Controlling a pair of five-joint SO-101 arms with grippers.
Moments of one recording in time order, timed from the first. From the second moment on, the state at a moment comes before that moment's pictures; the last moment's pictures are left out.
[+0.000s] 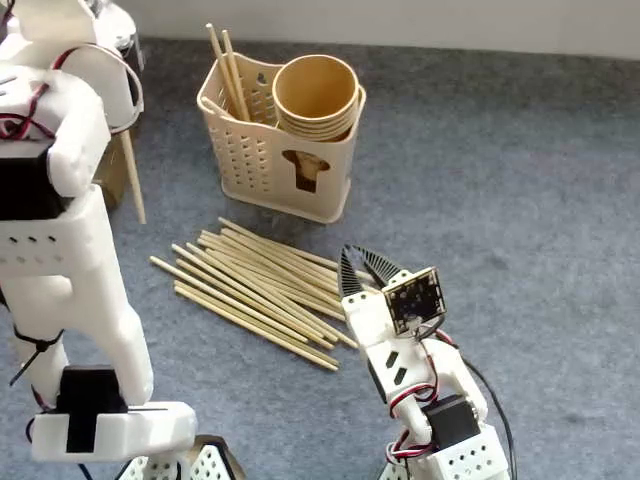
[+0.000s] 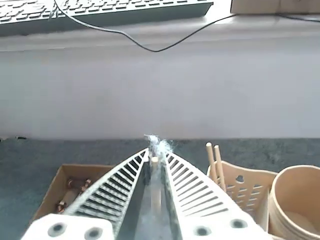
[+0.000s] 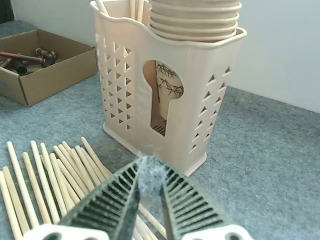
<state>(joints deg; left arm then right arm) -7.3 -7.3 -43.6 76.1 1.4 -26.9 -104.9 95.7 27.6 8.5</state>
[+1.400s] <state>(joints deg) -6.3 4.4 -39.2 46.7 20.6 -26.9 -104.9 95.7 27.6 11.6</state>
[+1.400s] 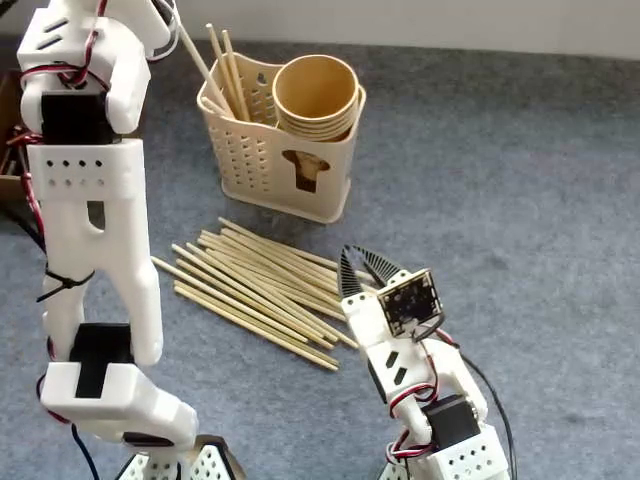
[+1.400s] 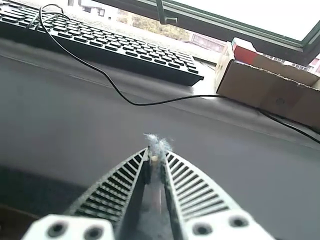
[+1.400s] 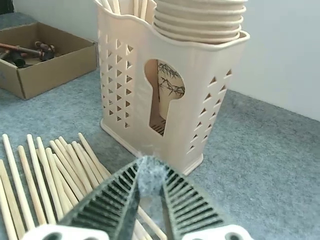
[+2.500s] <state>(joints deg) -6.2 -9.4 -39.2 84.4 13.8 -26.9 -104.9 95.7 27.8 12.0</state>
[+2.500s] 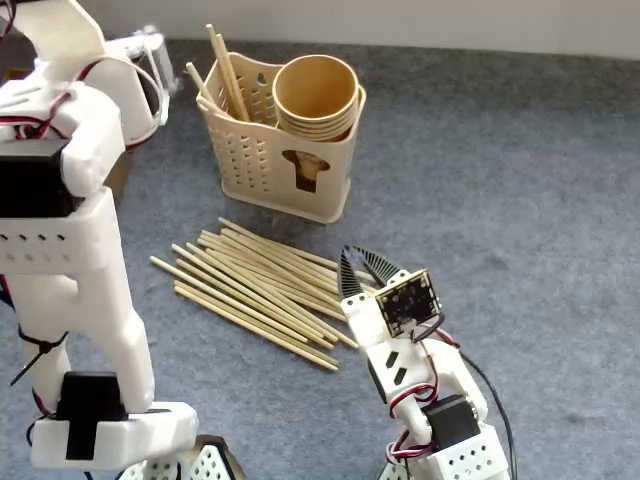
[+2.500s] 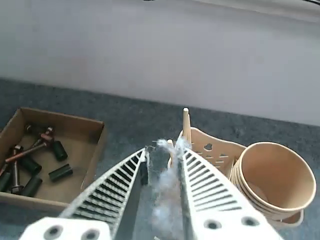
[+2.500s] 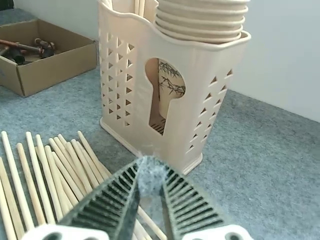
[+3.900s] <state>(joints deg) -6.4 -76.0 43.9 67.6 11.9 -26.9 -104.5 95.9 27.8 12.2</state>
